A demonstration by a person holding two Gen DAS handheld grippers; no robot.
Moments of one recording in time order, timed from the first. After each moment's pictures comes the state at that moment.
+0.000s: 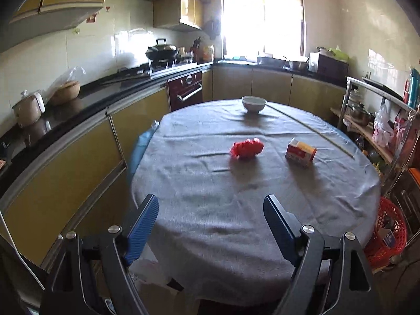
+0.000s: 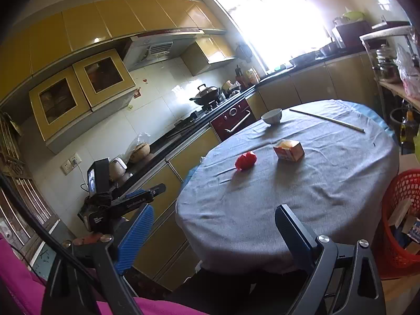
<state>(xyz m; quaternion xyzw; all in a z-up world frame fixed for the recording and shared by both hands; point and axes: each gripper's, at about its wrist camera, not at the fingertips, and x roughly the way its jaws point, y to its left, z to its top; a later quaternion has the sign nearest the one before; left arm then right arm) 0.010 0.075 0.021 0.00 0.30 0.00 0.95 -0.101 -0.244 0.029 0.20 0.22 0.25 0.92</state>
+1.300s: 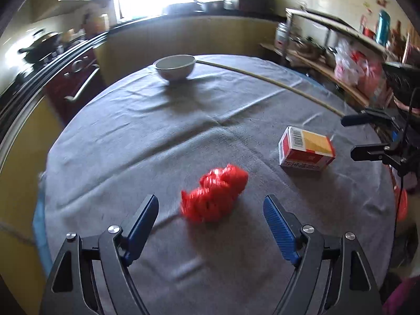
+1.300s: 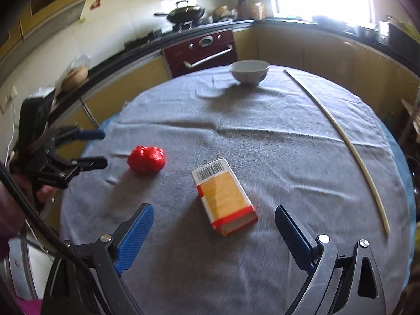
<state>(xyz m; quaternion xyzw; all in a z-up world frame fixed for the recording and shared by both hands) 0.307 0.016 -0.031 0.13 0.42 -0.26 0.86 0.286 -0.233 -0.027 -0.02 0.42 0.24 0.88</state>
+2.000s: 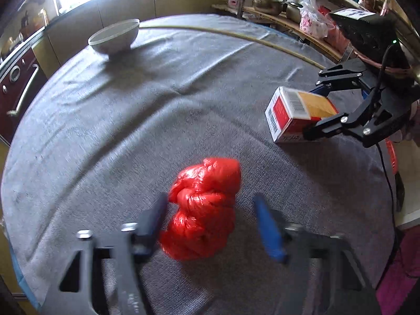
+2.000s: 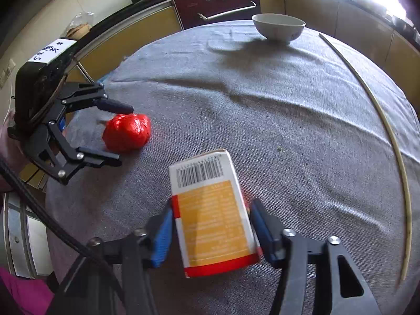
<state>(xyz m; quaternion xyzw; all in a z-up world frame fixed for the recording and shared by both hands) 0.355 -0.011 -0.083 0.19 0.49 -0.36 0.77 0.350 -0.202 -0.081 -0.06 0.51 0.28 0.81</state>
